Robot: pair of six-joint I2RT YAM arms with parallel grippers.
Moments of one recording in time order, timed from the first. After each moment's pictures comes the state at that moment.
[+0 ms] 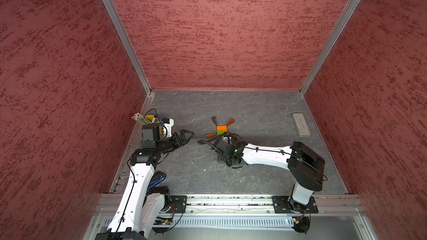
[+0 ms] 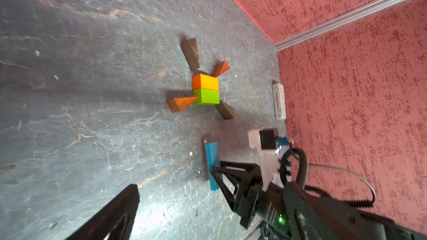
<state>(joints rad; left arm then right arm) 0.05 0.82 0.68 -0.58 0.70 -0.53 1.05 1.79 1.15 -0.51 0.26 0.96</state>
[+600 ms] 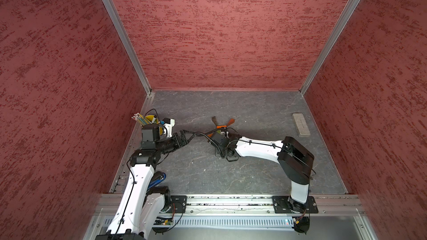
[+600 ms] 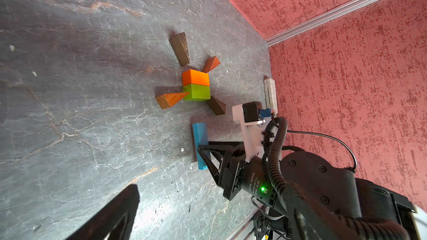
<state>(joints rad) 0.05 0.81 0.68 -0.58 0.73 -0.53 1.00 1.92 1.29 -0.59 0.27 0.93</state>
